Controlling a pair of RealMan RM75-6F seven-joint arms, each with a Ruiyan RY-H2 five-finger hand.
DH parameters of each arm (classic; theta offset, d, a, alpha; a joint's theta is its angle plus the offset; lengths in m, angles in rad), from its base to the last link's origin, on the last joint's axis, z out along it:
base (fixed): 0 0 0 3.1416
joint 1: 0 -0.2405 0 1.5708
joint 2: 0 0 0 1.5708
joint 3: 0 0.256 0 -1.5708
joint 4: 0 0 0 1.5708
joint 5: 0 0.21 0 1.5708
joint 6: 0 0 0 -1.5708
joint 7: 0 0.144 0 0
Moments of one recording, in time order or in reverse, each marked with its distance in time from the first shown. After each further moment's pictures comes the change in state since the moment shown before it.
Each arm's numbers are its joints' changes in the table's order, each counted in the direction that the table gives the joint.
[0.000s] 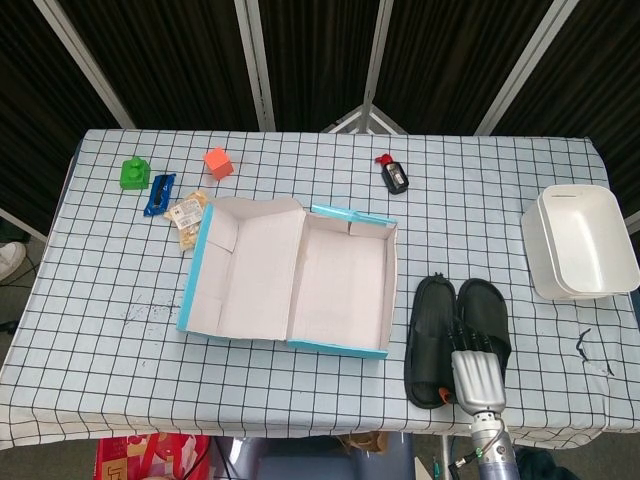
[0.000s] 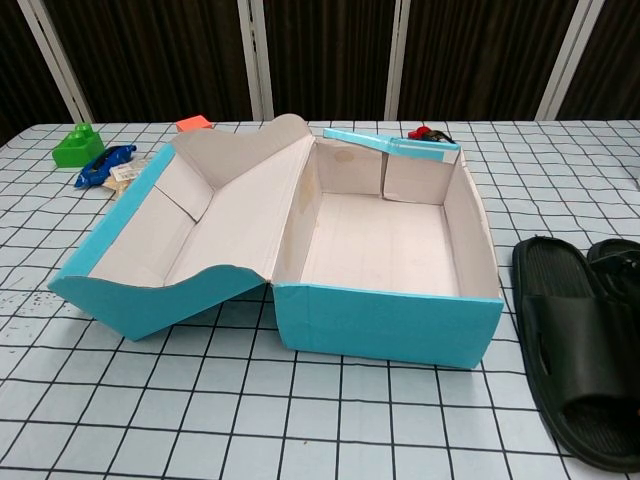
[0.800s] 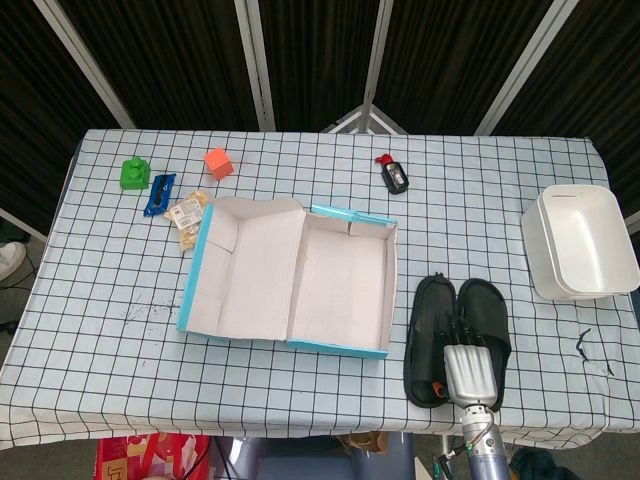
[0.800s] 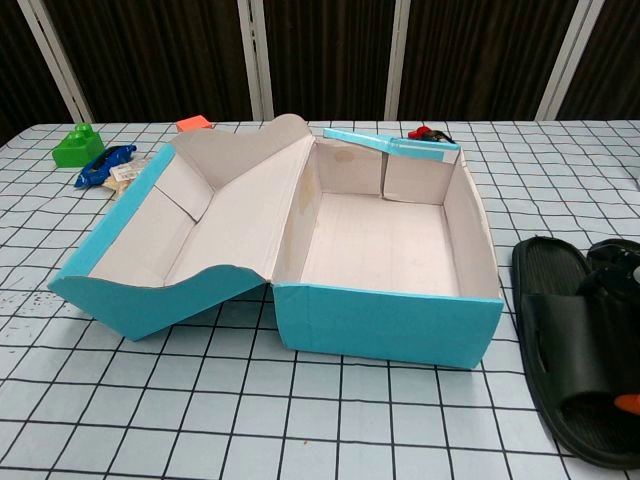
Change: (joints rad) left arm 0.003 0.001 0.001 0.000 -0.004 0.003 -0.002; right arm -0.052 -0.050 -0.020 0.042 0.020 -0.044 -0.008
